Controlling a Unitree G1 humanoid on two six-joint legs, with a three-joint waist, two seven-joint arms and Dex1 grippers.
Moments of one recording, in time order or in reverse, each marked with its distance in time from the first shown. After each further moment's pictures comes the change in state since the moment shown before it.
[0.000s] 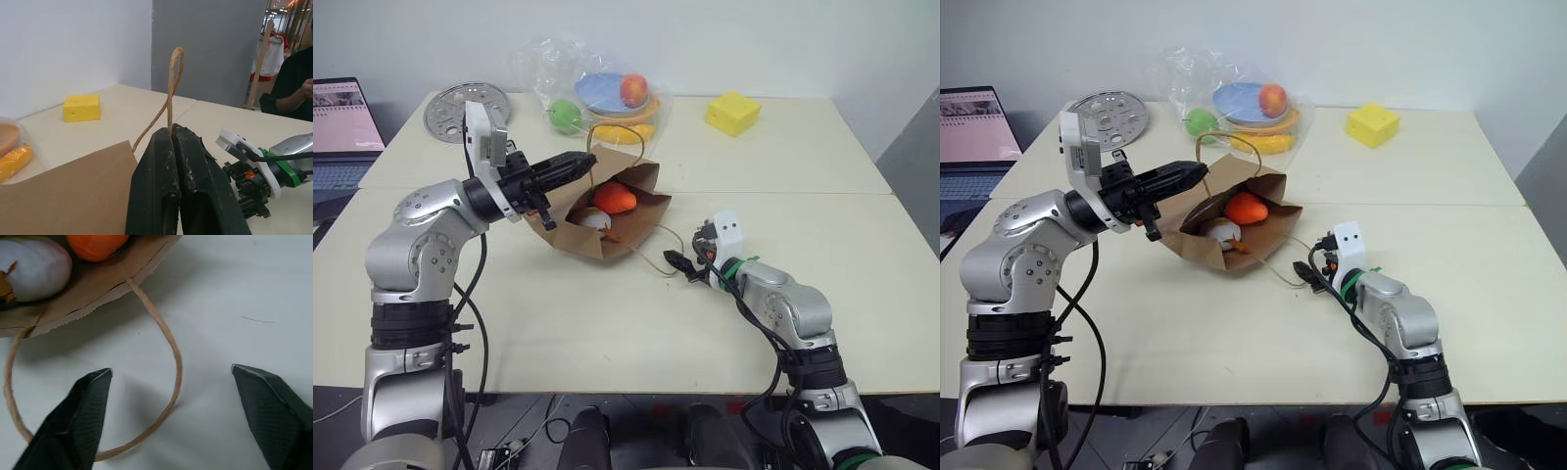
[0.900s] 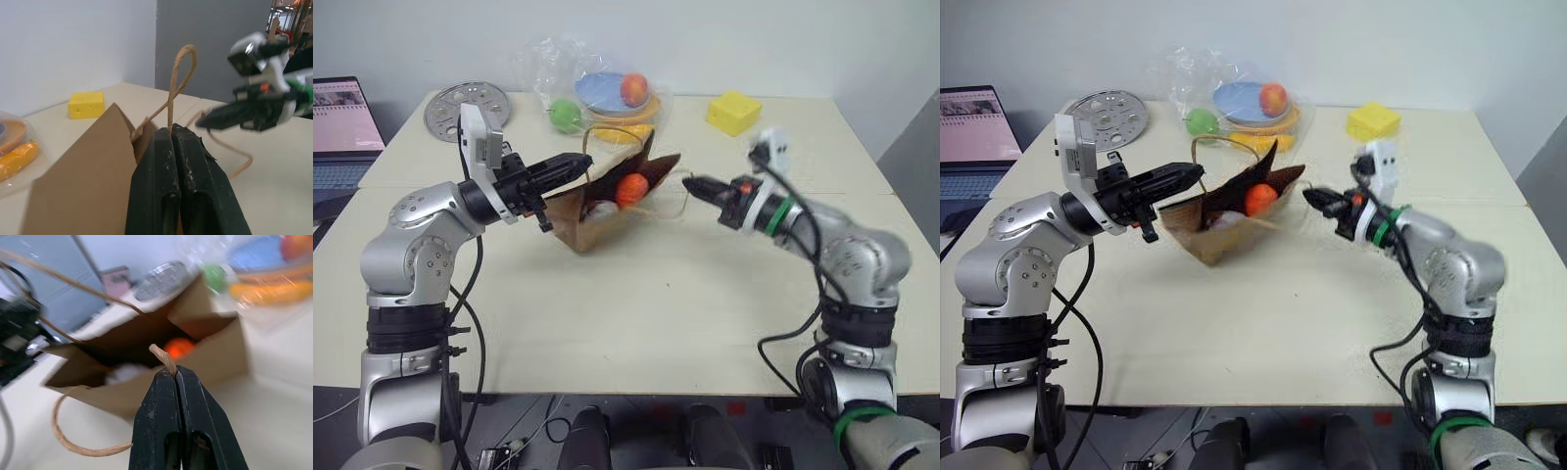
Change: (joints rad) left arm 0.018 0.008 0.013 -0.014 -0.002 0.000 0.015; right arm -0.292 -0.087 -0.279 -0.158 0.385 0.306 0.121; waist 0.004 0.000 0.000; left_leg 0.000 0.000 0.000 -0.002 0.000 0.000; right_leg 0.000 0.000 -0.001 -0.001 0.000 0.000
